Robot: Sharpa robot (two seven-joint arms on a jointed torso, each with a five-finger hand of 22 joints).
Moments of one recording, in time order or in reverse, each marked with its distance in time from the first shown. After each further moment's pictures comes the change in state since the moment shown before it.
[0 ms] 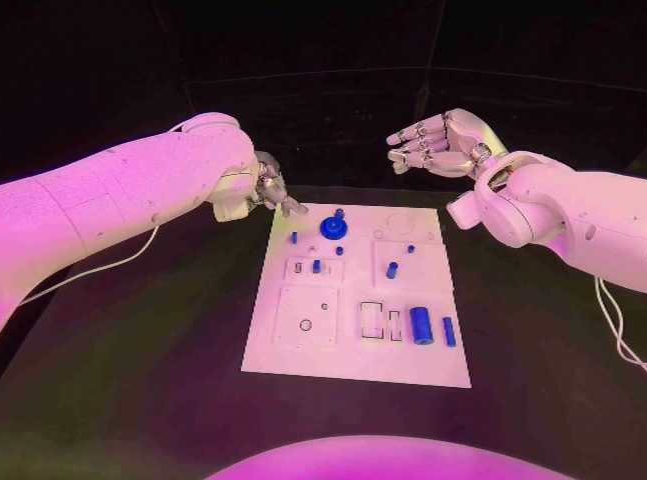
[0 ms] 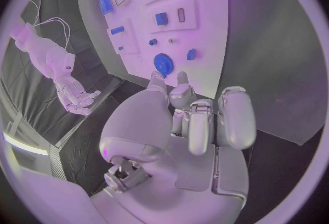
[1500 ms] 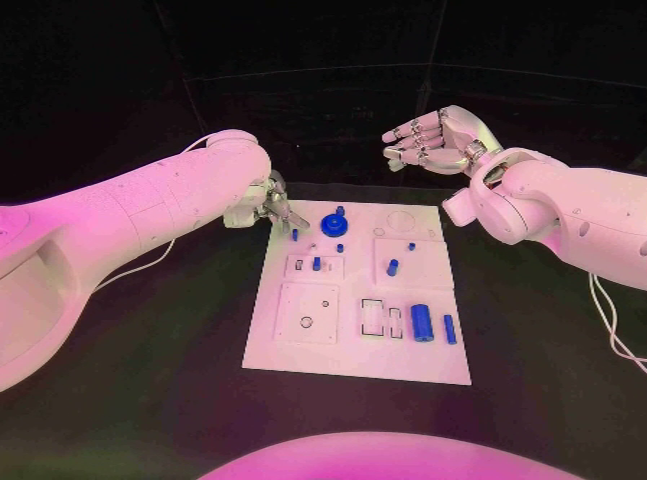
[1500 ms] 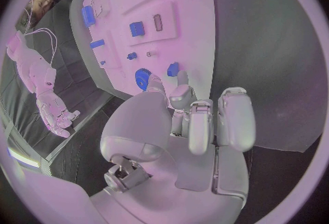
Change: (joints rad) left arm -0.053 0.152 -0.035 -0.262 -0.071 0.122 0.091; left_hand -0.017 0.012 -0.051 0.034 0.000 0.053 0.000 -0.017 -0.056 0.000 0.000 0.021 0.013 -0.004 0.003 0.000 0.000 0.000 0.007 0.007 0.012 0.037; right arm -0.001 0.022 0.000 -0.012 0.000 0.006 0.002; right_hand 0.000 0.000 0.000 0.000 0.000 0.000 0.000 0.000 0.000 -0.004 -0.004 0.000 0.000 0.000 0.000 0.000 -0.002 0.000 0.000 0.000 -0.005 -0.003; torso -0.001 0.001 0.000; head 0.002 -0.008
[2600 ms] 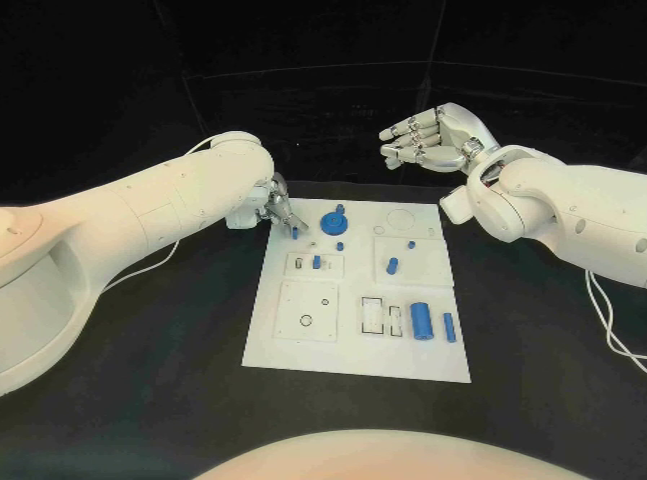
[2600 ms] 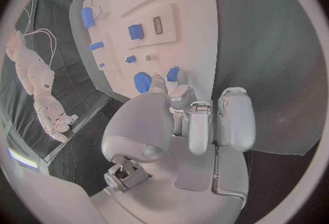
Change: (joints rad) left arm -0.011 0.025 0.000 -0.033 -0.002 0.018 0.006; left_hand 0.043 0.017 0.018 -0.029 0.000 0.007 0.000 -0.004 -0.012 0.004 -0.004 0.005 -0.001 0.000 0.000 0.000 0.000 0.000 0.000 0.000 0.000 0.005; right arm 0.000 0.008 0.000 -0.003 0.000 0.002 0.002; right_hand 0.000 0.000 0.003 -0.003 0.000 0.000 0.000 0.000 0.000 0.000 0.000 0.000 0.000 0.000 0.000 0.000 -0.001 0.000 0.000 0.000 0.000 -0.002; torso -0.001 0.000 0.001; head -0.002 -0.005
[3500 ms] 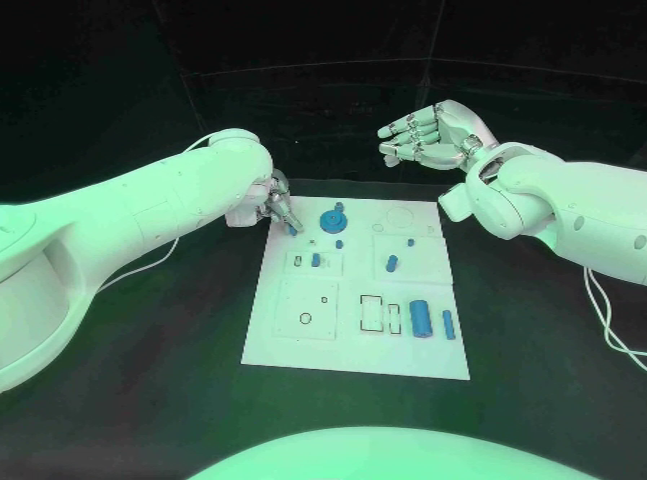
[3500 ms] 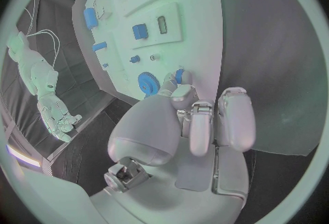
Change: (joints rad) left arm 0.001 -0.010 0.000 0.020 0.003 -0.007 0.027; left_hand 0.221 0.123 0.161 -0.143 0.002 -0.013 -0.002 -0.035 -0.034 -0.008 0.000 -0.009 -0.014 0.000 0.000 0.000 0.000 0.000 0.000 0.000 0.000 -0.007; right arm 0.000 0.001 0.000 -0.001 0.000 0.003 0.000; right_hand 0.000 0.000 0.003 -0.003 0.000 0.000 0.000 0.000 0.000 0.000 0.000 0.000 0.000 0.000 0.000 0.000 -0.001 0.000 0.000 0.000 0.000 -0.001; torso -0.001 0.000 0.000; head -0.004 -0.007
